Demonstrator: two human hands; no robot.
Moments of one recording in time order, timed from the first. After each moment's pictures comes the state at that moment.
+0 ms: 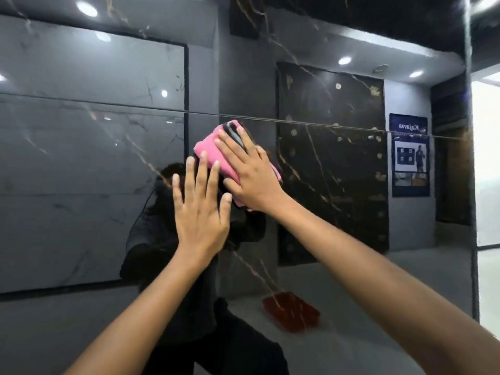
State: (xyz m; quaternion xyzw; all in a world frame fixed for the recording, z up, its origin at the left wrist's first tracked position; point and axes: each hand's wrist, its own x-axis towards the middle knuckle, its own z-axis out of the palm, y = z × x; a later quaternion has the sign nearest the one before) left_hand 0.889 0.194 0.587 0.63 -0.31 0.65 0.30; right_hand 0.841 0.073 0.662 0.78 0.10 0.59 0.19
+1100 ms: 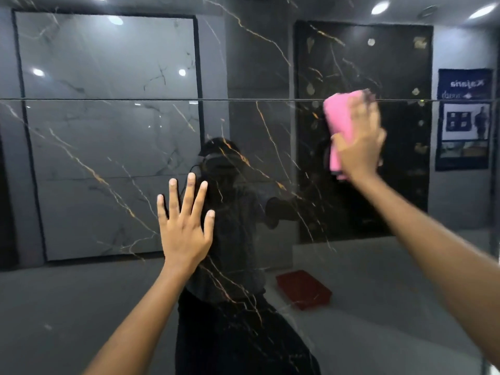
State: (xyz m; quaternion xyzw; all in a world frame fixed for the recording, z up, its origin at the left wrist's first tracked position) left_hand 0.886 0.109 0.530 0.72 -0.25 0.61 0.19; right_hand 0.725 -0.184 0.676 0.71 -0.13 0.69 -0.07
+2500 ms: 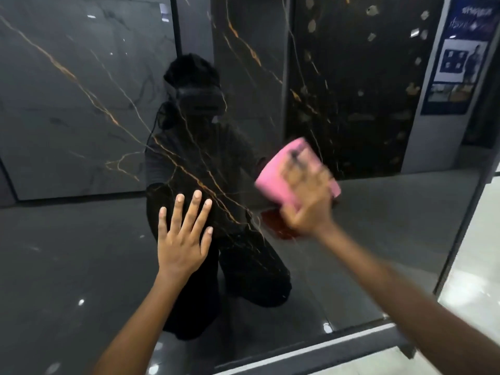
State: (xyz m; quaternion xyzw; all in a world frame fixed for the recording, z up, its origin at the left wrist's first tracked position) left_hand 0.902 0.136 0.349 0.70 -0.33 0.62 0.14; right_hand 0.767 -0.114 0.429 0.79 0.04 0.60 0.12
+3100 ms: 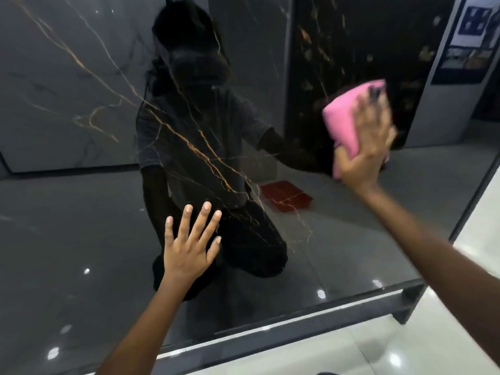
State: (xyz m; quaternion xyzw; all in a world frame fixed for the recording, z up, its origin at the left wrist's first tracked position) left_hand 0.901 0.130 0.269 0.70 -0.35 0.62 0.07; right_hand 0.741 -0.174 0.436 0.74 -0.08 0.67 0.01
